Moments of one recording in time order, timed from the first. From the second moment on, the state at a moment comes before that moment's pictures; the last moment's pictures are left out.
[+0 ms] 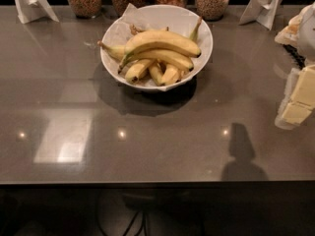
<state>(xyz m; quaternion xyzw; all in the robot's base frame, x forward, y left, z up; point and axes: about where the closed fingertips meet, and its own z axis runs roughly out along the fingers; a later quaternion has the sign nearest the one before) 0.438 -0.217 0.976 -0.60 0.78 -0.03 0.16</state>
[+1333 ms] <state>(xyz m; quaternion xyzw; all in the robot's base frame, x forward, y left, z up) 0.479 -0.169 1.000 -0.58 0.76 0.00 0.28</state>
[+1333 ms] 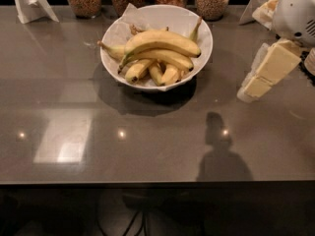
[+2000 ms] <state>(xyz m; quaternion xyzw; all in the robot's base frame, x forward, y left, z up) 0.549 -0.105 0.994 -0.60 0.73 0.02 0.33</state>
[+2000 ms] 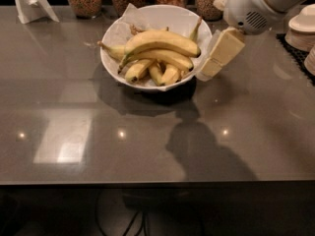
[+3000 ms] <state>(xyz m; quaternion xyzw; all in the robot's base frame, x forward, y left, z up) 0.622 -0.013 0.985 -0.62 0.70 0.08 0.35</state>
